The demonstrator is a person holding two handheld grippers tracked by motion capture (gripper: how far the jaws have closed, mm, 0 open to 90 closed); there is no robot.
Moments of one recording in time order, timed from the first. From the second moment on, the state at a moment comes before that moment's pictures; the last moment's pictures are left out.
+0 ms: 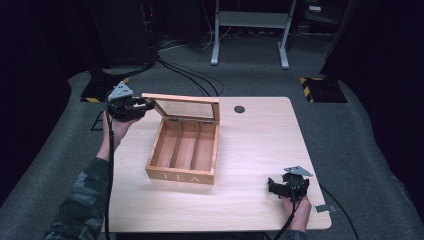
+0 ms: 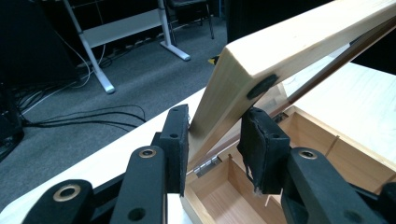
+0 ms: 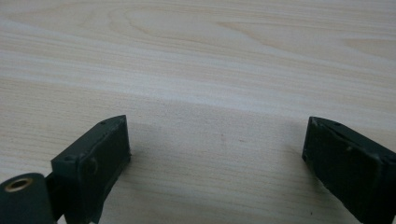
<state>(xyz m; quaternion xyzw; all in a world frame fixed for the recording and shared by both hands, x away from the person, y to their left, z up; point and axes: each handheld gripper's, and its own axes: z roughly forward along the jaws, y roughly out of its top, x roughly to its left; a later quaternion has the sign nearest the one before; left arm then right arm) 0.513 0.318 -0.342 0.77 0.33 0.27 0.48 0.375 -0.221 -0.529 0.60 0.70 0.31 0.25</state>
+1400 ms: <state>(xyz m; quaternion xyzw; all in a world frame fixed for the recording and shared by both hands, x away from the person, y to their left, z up) 0.437 0.324 -0.417 0.76 0.33 0.28 0.49 0.375 -0.221 -0.529 0.59 0.70 0.31 0.26</state>
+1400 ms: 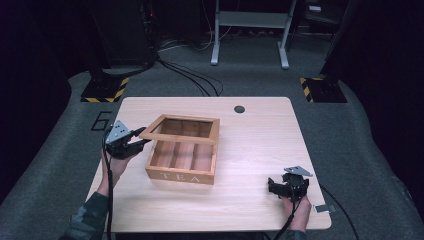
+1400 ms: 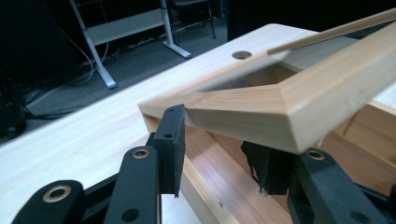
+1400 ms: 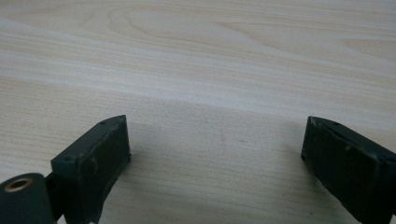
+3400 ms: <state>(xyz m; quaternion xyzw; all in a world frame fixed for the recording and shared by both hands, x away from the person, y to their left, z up) 0.365 0.370 -0.523 0.79 0.43 0.14 0.41 0.375 -0.220 -0.529 0.60 0.70 0.31 0.26</state>
